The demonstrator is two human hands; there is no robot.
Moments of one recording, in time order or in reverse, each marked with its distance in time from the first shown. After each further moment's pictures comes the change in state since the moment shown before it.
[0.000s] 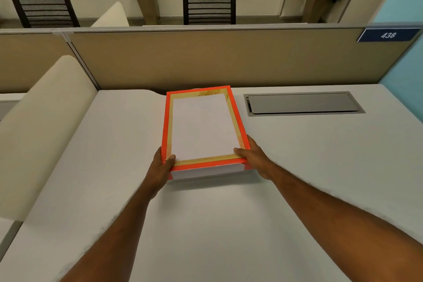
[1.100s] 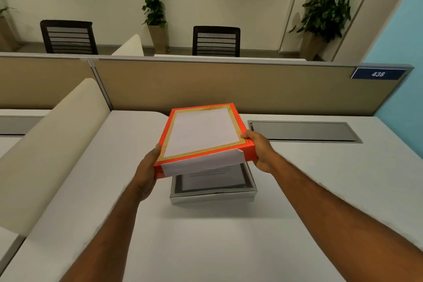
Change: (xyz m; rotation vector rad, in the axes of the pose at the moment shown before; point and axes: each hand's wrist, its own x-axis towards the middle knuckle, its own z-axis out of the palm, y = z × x) left_hand -0.002 0.056 -0.052 -0.404 -0.027 0.103; right_hand -0.016 -0.112 0.006 0.289 0.102 0.061
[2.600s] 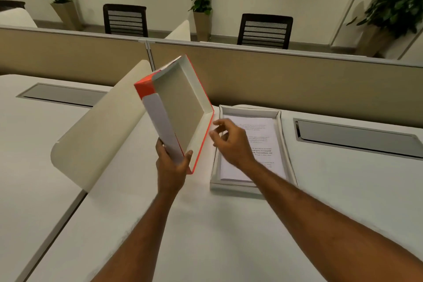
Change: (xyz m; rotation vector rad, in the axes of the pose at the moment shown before) left_hand -0.038 -0.036 -0.045 0.378 0.576 0.428; right_hand -0.029 0.030 0.175 -0.553 -0.134 -0.726
